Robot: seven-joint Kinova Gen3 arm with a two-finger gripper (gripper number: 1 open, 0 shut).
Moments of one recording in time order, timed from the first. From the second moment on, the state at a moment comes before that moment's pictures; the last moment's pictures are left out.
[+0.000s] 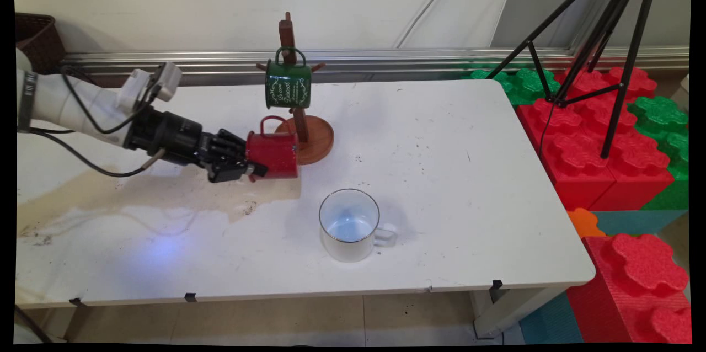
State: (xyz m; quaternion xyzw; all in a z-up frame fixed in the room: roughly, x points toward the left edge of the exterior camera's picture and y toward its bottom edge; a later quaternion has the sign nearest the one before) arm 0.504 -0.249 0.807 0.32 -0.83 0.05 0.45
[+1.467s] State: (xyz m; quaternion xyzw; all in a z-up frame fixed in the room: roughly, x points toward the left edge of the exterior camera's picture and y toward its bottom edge) arm 0.598 -0.217 0.859 0.25 -0.92 0.10 0.30
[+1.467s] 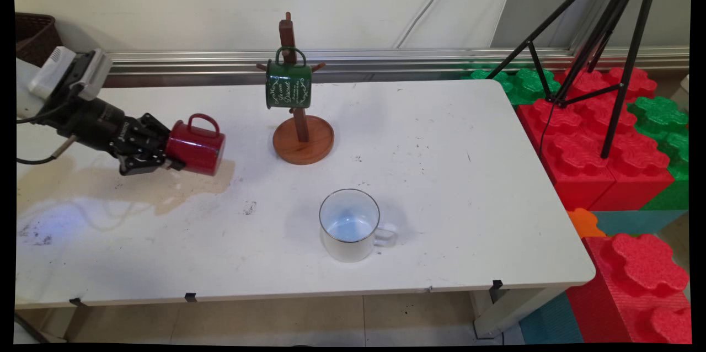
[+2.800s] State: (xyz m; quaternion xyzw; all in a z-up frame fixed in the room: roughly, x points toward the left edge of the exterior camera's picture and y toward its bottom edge) arm 0.638 -0.217 0.860 0.20 -0.95 0.13 0.18
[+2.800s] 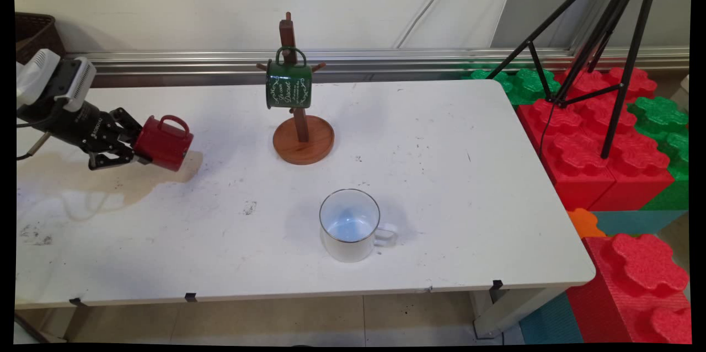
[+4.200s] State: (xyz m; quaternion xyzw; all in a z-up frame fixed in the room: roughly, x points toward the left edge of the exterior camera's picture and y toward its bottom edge) arm 0.623 -0.212 0.835 0.17 -0.97 0.11 0.16
